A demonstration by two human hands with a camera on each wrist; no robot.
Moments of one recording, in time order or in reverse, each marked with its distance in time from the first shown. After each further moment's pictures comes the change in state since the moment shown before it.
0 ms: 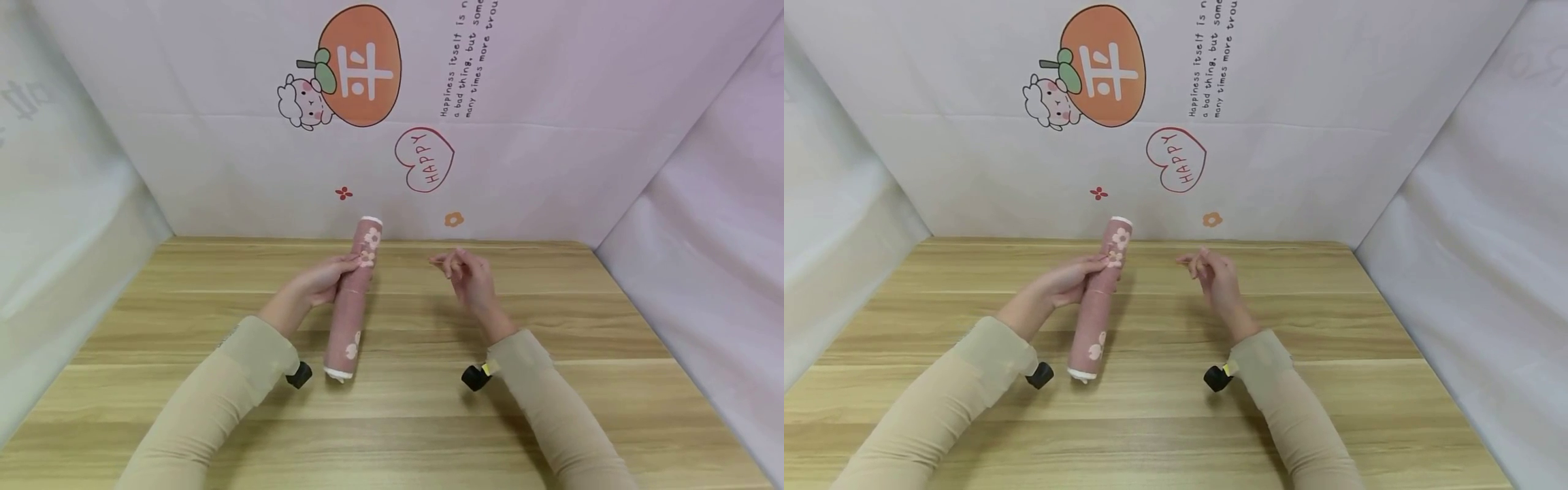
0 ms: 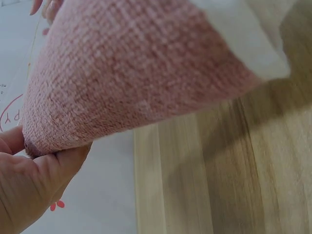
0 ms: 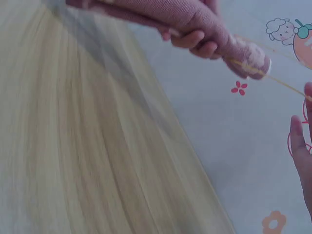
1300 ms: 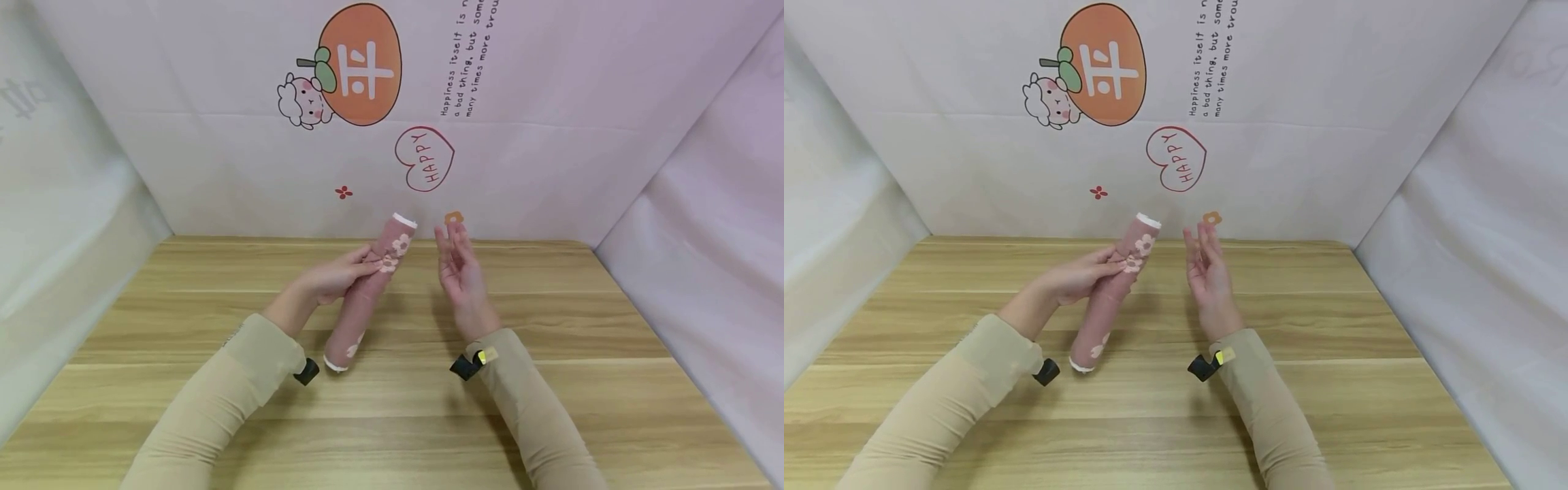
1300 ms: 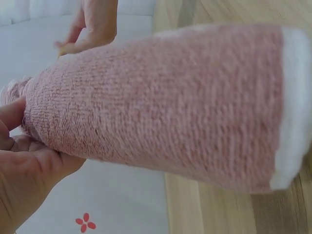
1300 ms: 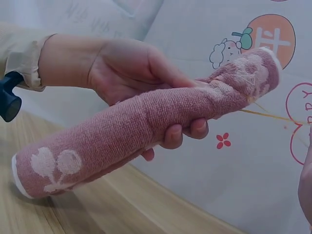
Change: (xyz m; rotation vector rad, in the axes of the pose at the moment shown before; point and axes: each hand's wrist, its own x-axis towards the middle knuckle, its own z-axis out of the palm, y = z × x) left_hand -0.006 0.016 0.024 0.286 -0.144 0.095; right_hand 0.021 -0.007 0.024 1.027 0.607 0.282
